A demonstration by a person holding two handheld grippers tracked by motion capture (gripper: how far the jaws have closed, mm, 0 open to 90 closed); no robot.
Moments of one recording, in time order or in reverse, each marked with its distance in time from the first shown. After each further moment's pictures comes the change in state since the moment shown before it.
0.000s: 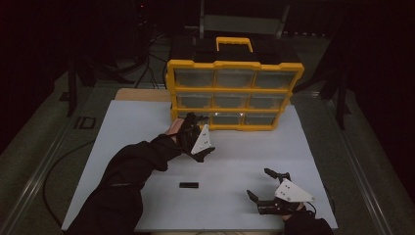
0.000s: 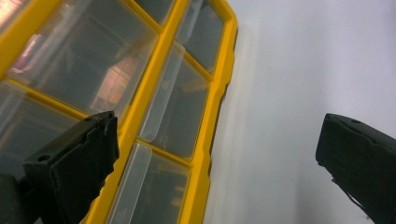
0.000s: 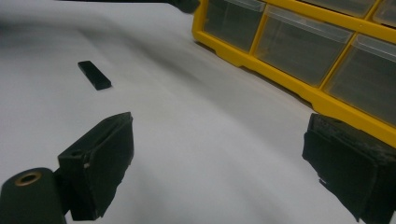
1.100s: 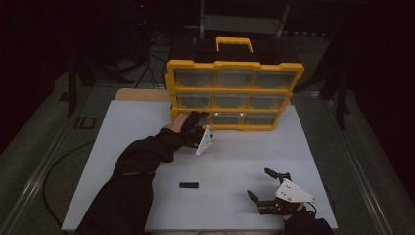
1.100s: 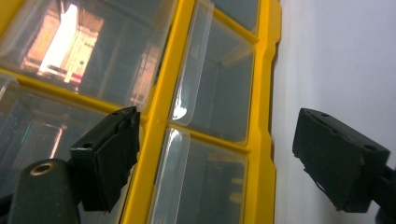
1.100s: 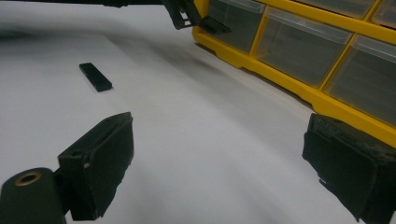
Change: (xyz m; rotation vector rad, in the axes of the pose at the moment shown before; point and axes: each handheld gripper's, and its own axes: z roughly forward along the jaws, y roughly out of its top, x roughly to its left) left arm 0.001 -0.028 0.040 0.057 0.196 0.221; right arm 0.000 0.000 -0.001 -0.005 0.001 0.008
